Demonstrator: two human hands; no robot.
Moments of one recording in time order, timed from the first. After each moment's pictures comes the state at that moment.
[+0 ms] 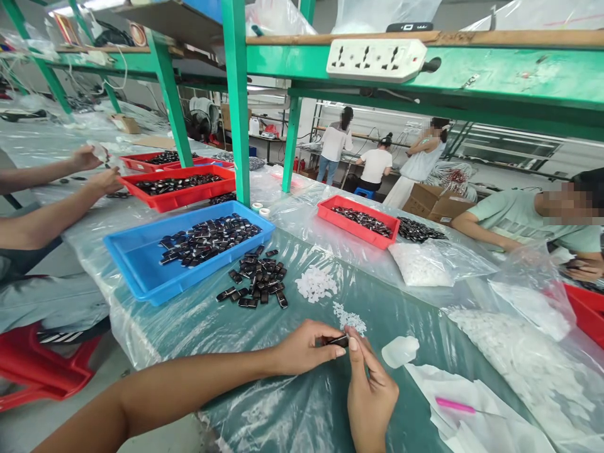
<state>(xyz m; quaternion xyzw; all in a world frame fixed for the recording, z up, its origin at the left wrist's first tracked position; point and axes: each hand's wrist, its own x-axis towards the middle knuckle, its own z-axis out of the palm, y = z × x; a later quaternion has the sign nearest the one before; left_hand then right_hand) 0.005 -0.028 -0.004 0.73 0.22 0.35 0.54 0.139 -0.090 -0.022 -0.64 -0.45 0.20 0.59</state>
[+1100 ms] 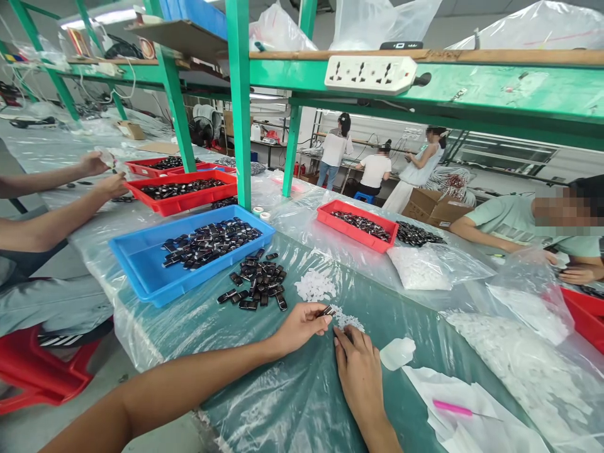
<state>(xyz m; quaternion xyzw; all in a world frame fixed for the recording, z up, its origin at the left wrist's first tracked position) 0.010 -0.008 -0.006 0.58 0.27 0.45 0.62 0.169 -0.057 -0.047 -0.63 -0.73 0.01 0.28</state>
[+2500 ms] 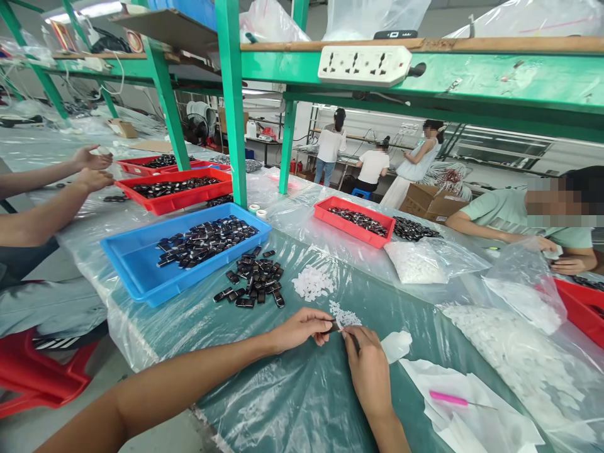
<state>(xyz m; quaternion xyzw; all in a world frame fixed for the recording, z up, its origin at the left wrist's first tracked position) 0.010 -0.006 -0.007 0.58 0.26 0.31 0.71 0.182 -0.058 -0.032 -0.63 -0.64 0.19 0.41</state>
